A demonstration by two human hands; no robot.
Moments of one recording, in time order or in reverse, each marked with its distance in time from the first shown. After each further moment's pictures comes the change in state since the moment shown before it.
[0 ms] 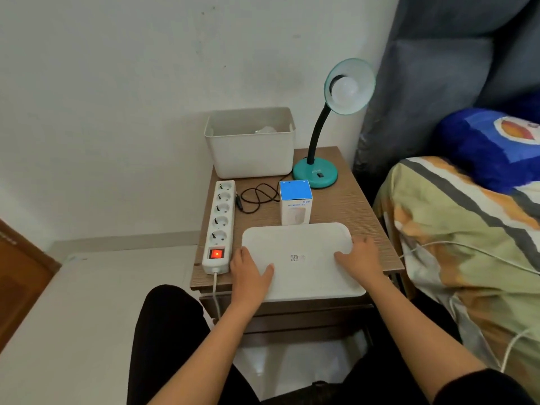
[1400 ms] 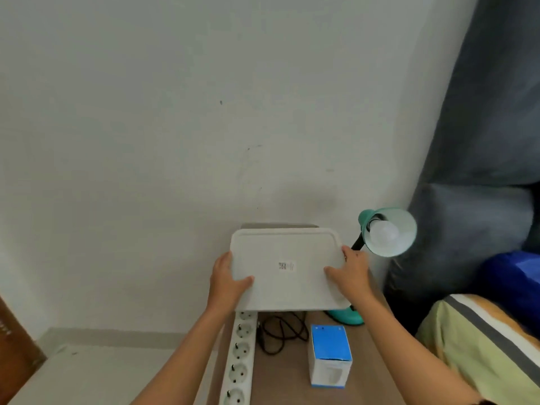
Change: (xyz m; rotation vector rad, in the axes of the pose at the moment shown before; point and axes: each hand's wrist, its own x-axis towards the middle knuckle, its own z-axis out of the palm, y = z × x) left_hand 0.199 0.084 -0.170 -0.376 0.209 0.184; right_hand 0.133 -0.224 -0.072 0.272 0.128 -0.305
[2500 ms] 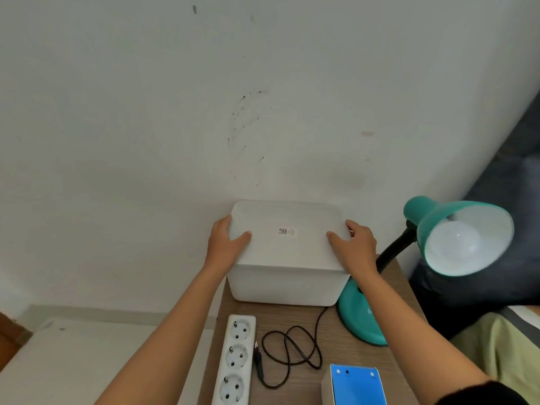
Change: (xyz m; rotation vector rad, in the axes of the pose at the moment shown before) left_hand 0.151 -0.041 0.051 -0.008 -0.009 -0.114; right_hand 0.138 0.023 0.077 0.110 0.060 0.043
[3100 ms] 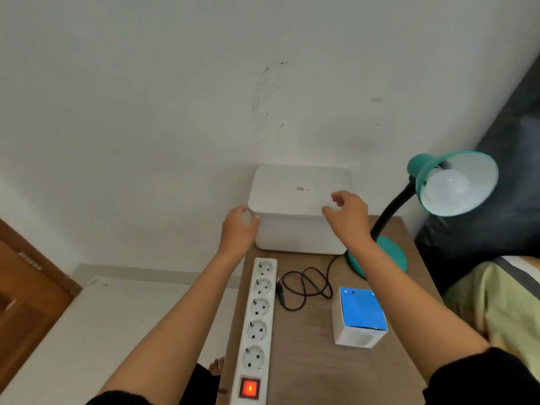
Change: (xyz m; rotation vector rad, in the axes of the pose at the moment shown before) left_hand -0.098 -0.002 -0.037 0.139 -0.014 0.023; right_hand -0.093 -0.040 -0.005 -0.100 -0.066 -0.193
